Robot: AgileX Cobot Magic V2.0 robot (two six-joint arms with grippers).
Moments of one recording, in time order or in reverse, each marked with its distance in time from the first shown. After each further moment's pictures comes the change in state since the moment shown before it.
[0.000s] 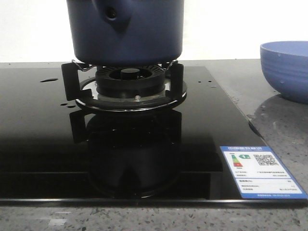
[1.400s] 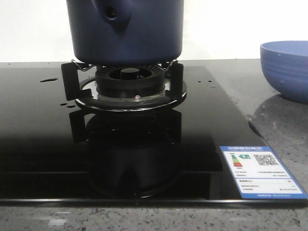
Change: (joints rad) left arm -0.072 0.785 -0.541 -0.031 -0.091 0.169; right arm 0.000 0.000 0.000 0.000 0.000 -0.002
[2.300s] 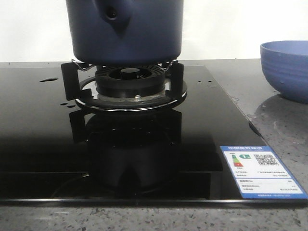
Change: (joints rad) left arm 0.210 -0.206 0.000 0.013 0.063 0.000; right arm -0.017 0.526 -0.462 -0.139 0.299 0.069
